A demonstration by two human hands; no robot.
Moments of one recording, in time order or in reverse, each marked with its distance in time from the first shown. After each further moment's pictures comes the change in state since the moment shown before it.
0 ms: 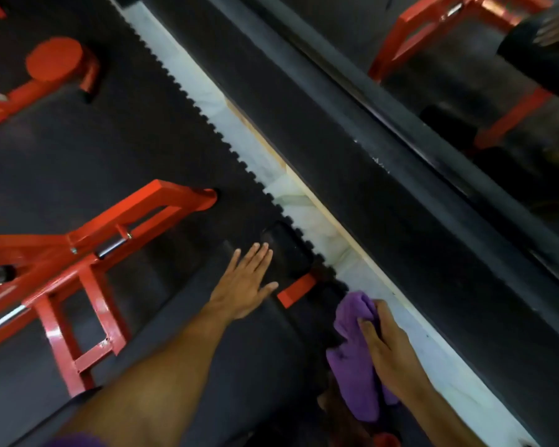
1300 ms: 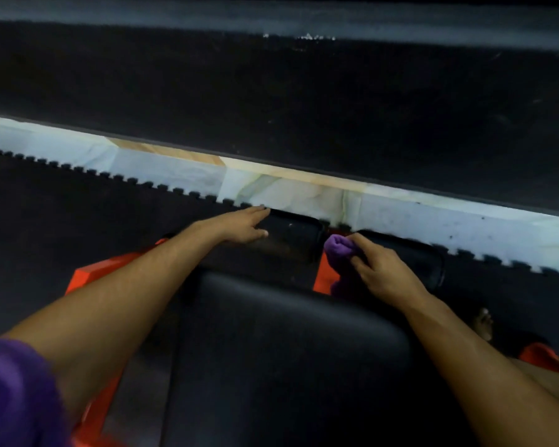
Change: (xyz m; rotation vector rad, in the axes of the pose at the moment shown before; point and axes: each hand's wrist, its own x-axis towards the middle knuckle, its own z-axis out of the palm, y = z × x) left_hand 0.247 -0.083 0.048 0.245 -0.589 0.394; right_hand 0.157 0.114 0.196 0.004 0.290 0.052
